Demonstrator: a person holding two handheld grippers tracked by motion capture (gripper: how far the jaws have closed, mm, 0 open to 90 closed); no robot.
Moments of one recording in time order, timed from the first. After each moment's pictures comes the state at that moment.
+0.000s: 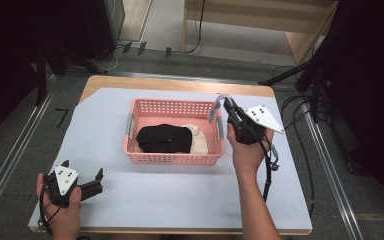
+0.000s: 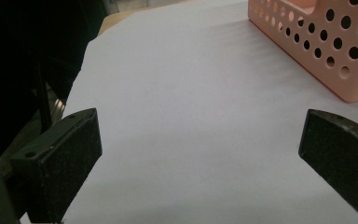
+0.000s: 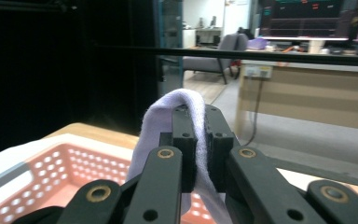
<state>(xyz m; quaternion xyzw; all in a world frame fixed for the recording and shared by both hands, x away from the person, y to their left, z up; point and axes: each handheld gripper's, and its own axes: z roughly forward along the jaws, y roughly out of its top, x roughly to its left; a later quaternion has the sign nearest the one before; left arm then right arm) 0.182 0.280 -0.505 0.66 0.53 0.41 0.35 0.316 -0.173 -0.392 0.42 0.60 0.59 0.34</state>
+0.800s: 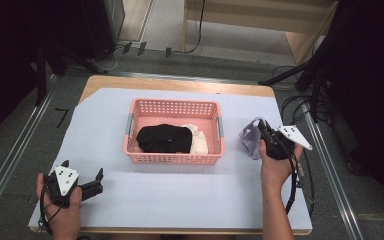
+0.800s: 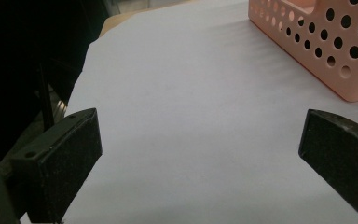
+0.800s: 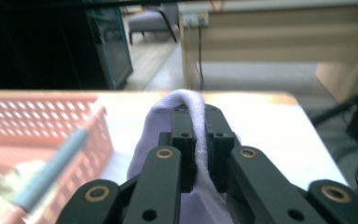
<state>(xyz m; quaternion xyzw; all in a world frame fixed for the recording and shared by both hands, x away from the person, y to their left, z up) 0.181 0.279 -0.505 0.66 0.53 0.41 0.34 0.314 -0.264 -0.468 0.54 0.58 0.50 0.34</state>
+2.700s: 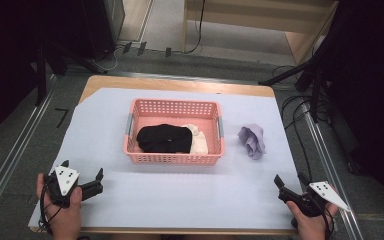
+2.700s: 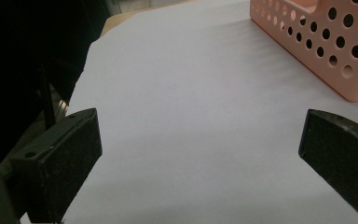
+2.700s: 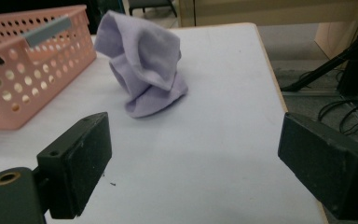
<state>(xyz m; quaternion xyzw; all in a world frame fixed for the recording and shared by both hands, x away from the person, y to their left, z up) 0.181 0.278 -0.505 0.66 0.53 0.41 0.34 0.190 -0.348 -0.527 0.55 0.59 0.50 0.30</state>
